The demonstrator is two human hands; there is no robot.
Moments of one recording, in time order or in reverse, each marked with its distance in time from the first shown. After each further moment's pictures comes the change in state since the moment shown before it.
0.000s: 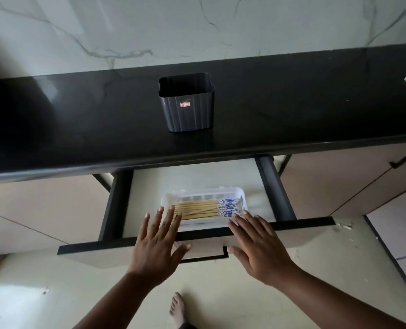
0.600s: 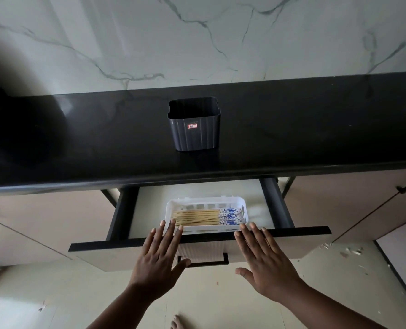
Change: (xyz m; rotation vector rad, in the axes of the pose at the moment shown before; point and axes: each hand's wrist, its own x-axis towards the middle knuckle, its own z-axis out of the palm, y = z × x) left_hand 0.015 -0.019 0.024 0.030 0.109 0.052; right_hand 0.006 0.026 0.014 -0.224 -0.154 -0.042
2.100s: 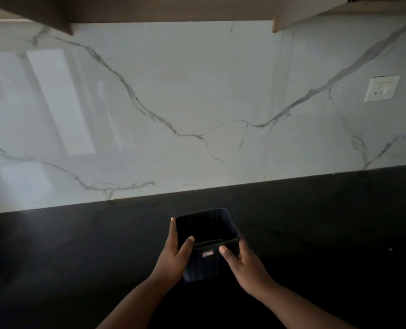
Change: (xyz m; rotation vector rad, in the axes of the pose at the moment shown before) left_hand 0.395 -0.109 -0.109 -1.255 0.155 -0.270; right_hand 0.372 0.140 -0.075 1.142 0.196 0.597
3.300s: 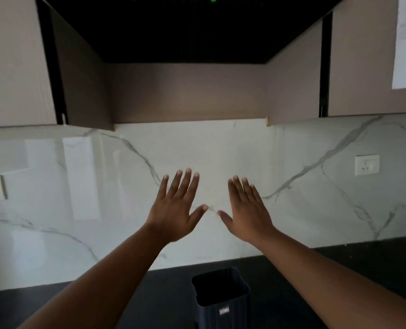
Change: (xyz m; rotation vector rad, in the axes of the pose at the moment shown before) left_hand 0.060 0.246 -0.103 1.300 0.408 0.883; right_hand 0.084 -0.240 -0.086 -0.970 0.529 -0.677
